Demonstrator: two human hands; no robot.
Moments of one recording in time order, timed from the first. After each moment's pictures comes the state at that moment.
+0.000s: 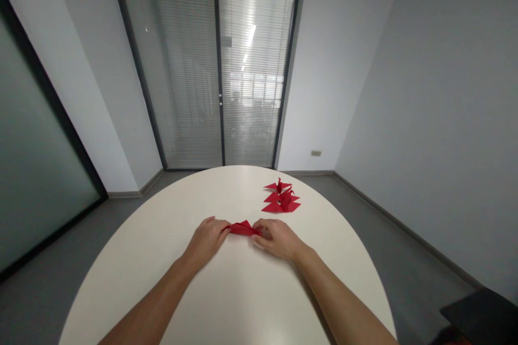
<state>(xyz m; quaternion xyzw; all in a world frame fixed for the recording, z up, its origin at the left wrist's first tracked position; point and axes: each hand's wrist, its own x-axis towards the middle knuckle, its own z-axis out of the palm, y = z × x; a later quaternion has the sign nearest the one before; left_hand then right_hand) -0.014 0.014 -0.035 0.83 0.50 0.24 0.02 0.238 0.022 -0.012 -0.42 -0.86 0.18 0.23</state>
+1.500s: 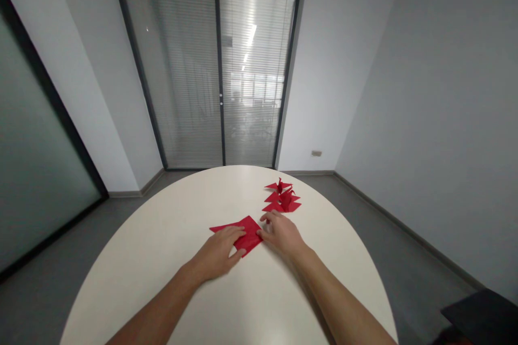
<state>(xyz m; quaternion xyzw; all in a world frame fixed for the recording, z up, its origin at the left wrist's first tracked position) -0.002 -0.008 -0.038 0.86 0.44 0.22 0.12 0.233 0.032 -0.015 -0.53 -0.80 0.13 0.25</state>
